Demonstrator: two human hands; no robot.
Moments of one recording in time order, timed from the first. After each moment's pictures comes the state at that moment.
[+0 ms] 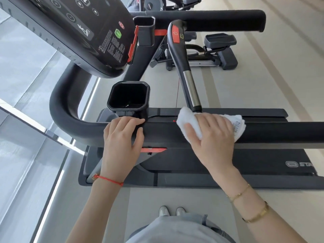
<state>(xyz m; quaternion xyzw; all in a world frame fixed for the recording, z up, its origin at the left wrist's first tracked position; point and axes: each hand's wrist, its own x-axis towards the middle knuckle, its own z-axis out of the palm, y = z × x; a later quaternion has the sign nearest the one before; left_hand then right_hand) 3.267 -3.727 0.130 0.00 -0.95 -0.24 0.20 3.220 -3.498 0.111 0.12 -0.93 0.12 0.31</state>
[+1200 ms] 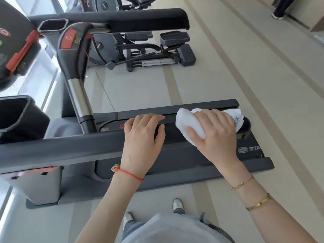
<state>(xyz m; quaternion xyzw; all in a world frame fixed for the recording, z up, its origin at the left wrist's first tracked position) 3.215 -3.394 0.142 -0.10 -0.95 -0.25 0.14 3.195 -3.185 0.103 0.12 -0.92 0.08 0.36</state>
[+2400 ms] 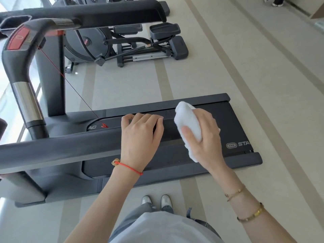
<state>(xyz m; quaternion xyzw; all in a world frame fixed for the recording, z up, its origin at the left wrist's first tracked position) 3.195 -3.266 0.129 -0.10 -0.96 -0.17 0.19 3.209 -3.084 0.093 0.04 -0.89 0.43 0.18</state>
